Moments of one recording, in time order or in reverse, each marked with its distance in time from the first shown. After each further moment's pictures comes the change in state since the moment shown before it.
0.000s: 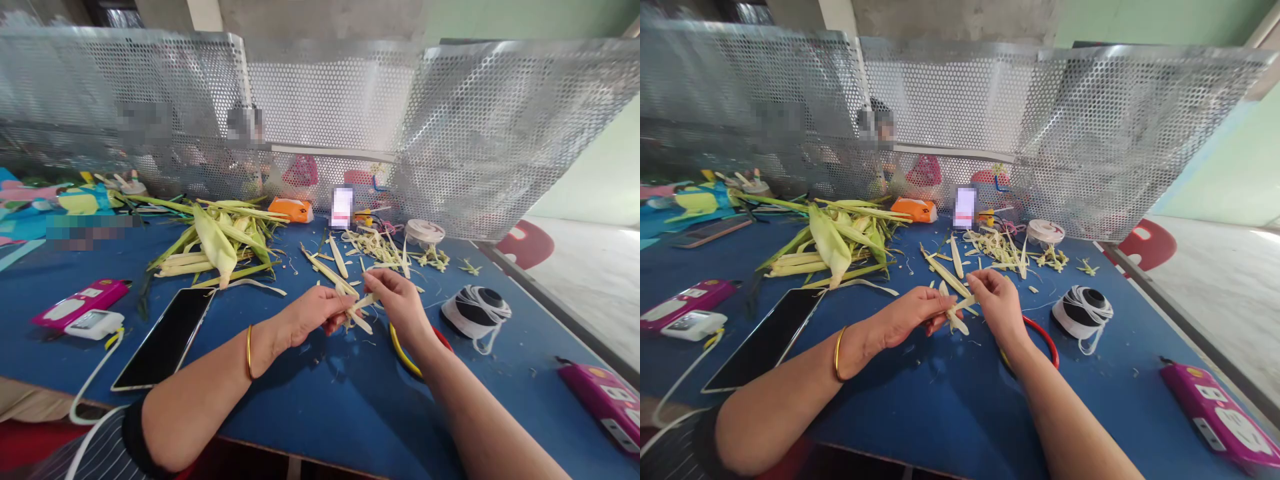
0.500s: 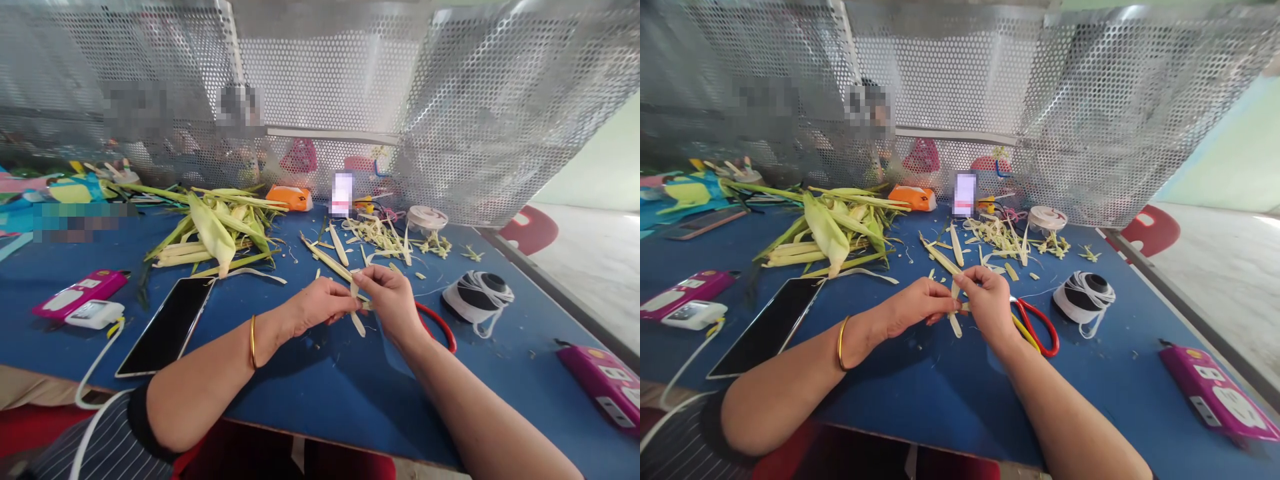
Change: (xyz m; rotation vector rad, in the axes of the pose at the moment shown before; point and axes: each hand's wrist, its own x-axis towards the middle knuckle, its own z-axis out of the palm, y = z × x) left_hand 0.000 -0.005 0.004 0.200 -0.008 0.047; right_hand -0.018 0.000 0.018 0.206 -0.035 0.165
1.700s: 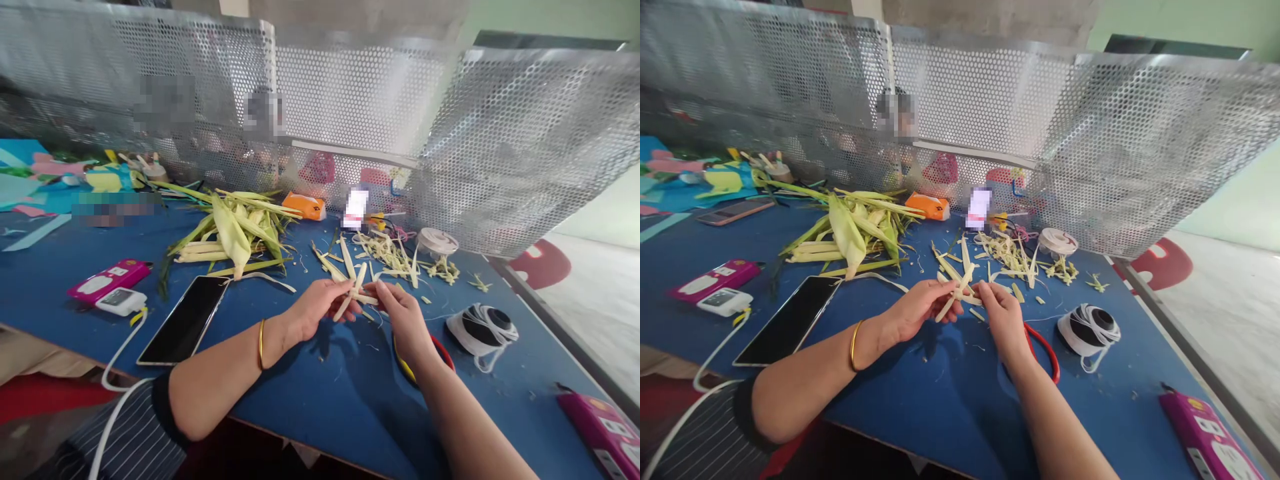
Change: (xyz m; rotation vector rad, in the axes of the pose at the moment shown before) left_hand 0.007 -0.003 -0.009 -0.516 0.179 -0.060; right_hand 0.012 -0.003 -0.015 -0.197 -0.047 -0.047
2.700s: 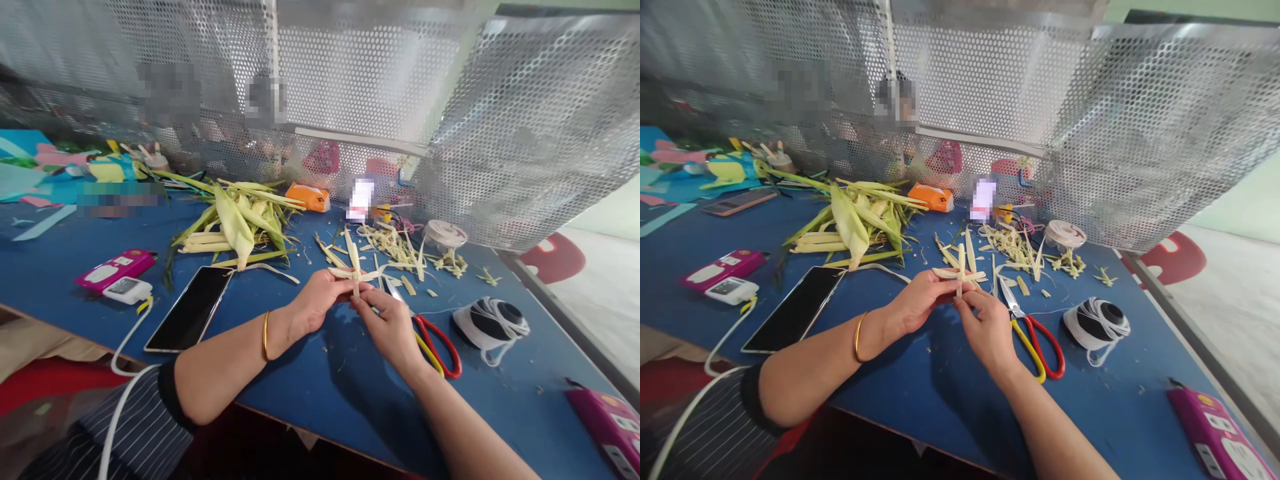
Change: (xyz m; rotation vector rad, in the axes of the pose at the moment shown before) left_hand 0.002 -0.003 0.005 -0.150 0.003 0.135; right_hand -0.023 0.002 0.017 -0.436 -0.139 -0.331
